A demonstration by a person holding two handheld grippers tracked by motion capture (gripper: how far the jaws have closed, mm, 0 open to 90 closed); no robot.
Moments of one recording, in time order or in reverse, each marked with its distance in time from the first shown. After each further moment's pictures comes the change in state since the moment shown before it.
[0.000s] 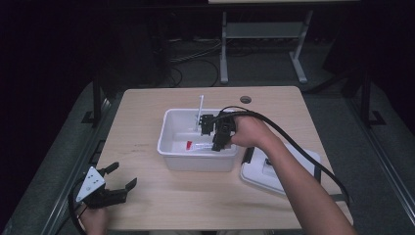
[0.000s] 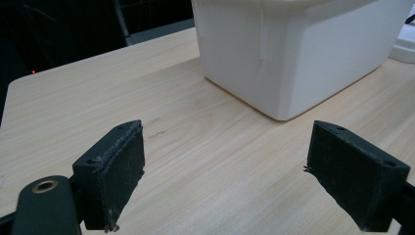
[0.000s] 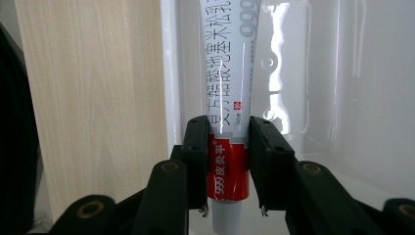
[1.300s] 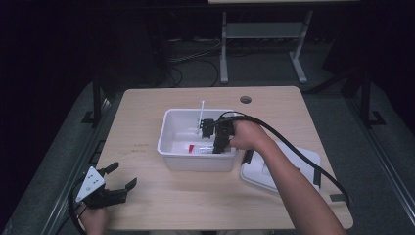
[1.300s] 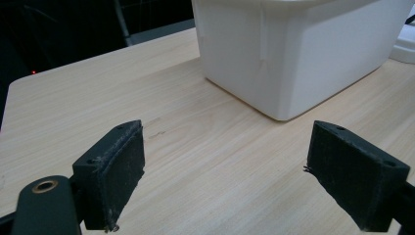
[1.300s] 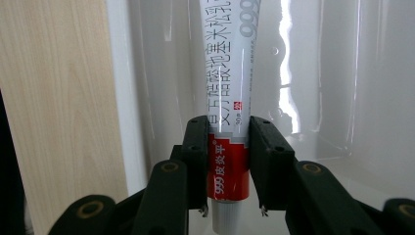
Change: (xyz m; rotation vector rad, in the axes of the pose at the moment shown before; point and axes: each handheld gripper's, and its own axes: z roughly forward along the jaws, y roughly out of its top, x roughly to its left) left arm 0.000 0.000 0.000 0.001 0.001 0.001; right arm -0.013 -0.004 0.033 0.021 0.032 0.029
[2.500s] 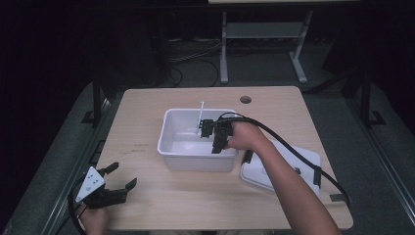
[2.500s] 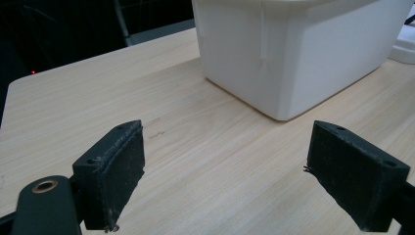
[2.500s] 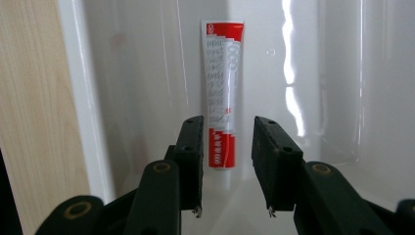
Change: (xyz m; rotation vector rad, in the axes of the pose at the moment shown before) left arm 0.000 0.000 0.000 -0.002 -0.001 -0.002; right arm -0.007 0.001 0.012 -0.006 0.011 0.035
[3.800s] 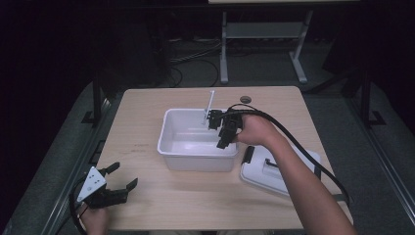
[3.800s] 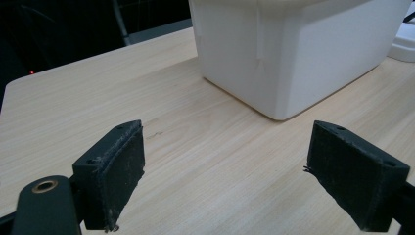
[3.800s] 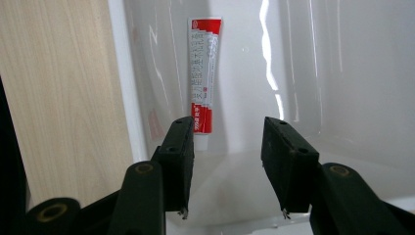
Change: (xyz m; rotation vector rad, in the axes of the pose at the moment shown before) left arm -0.001 0.001 0.002 0.007 -0.004 0.008; right arm 0.005 -0.017 -0.045 -0.054 -0.065 0.033
